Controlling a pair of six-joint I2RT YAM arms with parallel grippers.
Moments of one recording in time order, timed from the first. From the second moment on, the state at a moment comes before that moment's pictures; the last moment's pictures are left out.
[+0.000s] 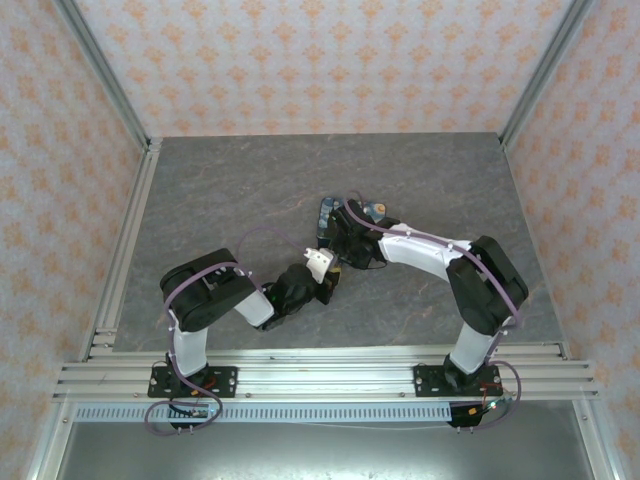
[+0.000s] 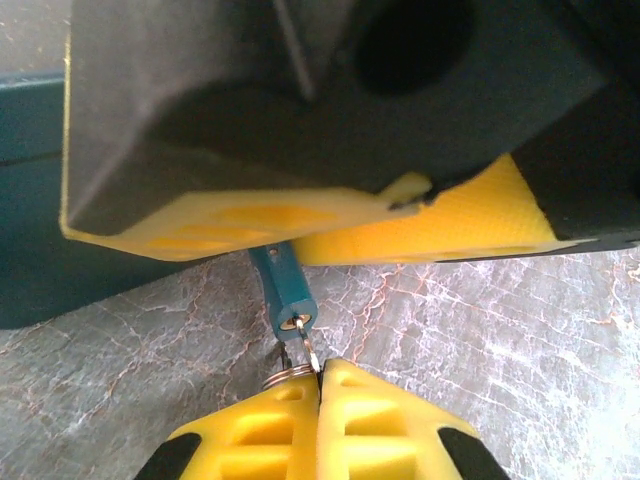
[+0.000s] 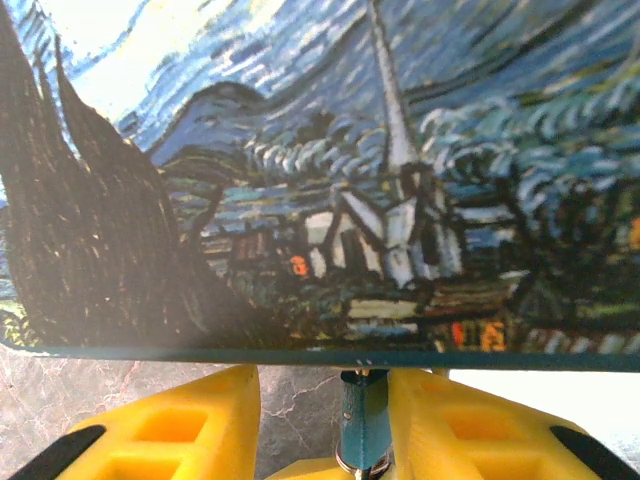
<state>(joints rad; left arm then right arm) -0.84 1.90 0.51 1.01 -0.08 -0.26 0.70 1.73 1.11 -0.47 -0.02 1.08</state>
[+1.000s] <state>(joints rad) -0.85 1.90 0.51 1.00 -0.08 -0.26 0.70 1.75 1.11 -0.50 0.03 1.01</state>
